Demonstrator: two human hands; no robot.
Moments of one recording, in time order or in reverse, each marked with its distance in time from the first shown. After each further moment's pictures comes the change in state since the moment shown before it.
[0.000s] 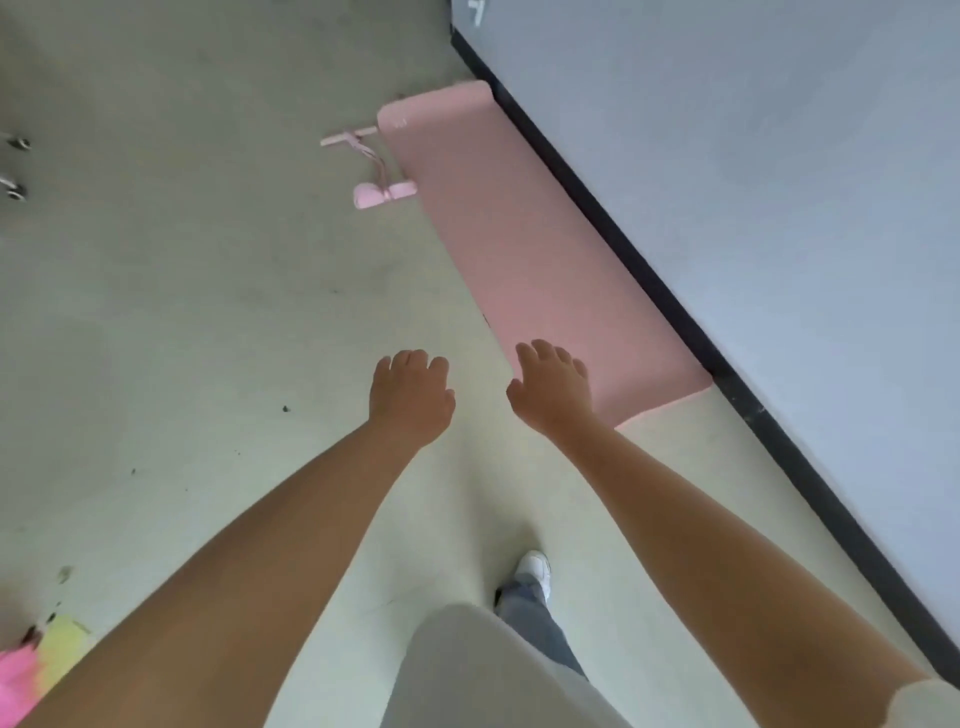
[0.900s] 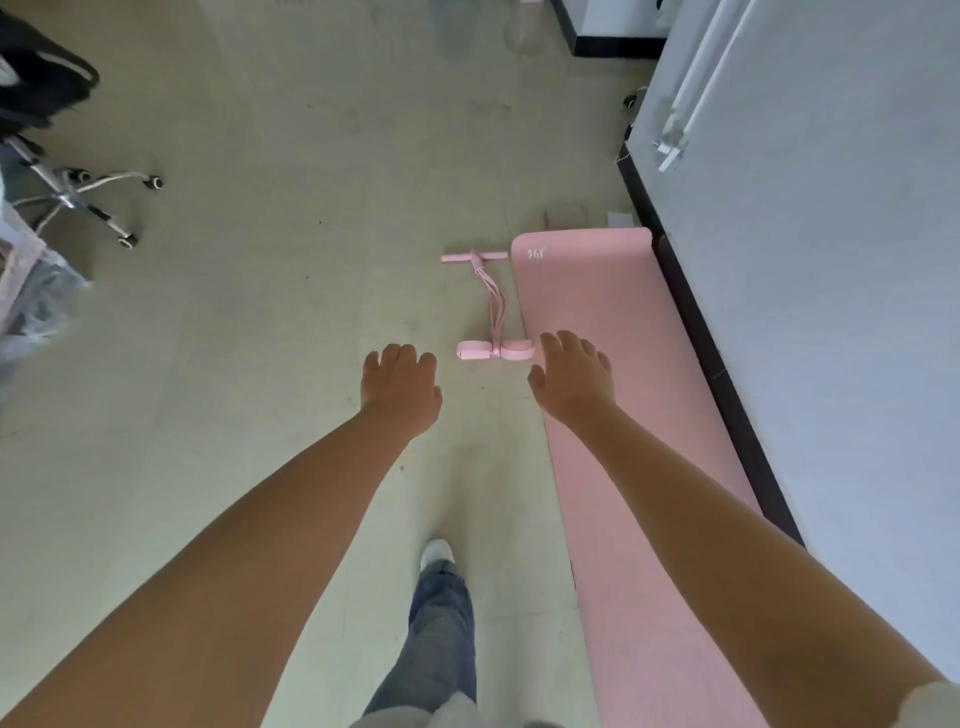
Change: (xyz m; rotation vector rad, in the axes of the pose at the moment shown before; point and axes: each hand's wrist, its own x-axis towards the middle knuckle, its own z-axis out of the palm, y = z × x) left_hand 0.593 -0.346 -0.203 -0.025 -0.002 -0.338; right_hand 0.701 -0.237 -0.187 -0.139 0.000 -0.265
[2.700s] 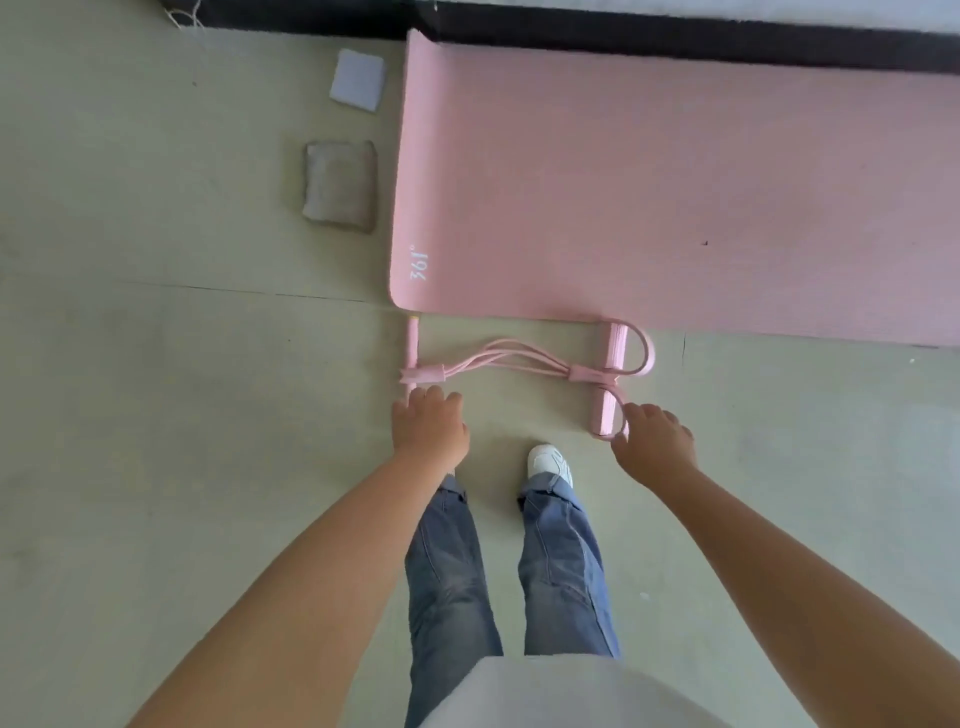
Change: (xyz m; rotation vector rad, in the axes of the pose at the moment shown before) left_hand 0.938 0.013 0.012 0.698 -0.390 1.146; right_hand 0.711 -0.029 0.147 0.803 -0.398 1.420
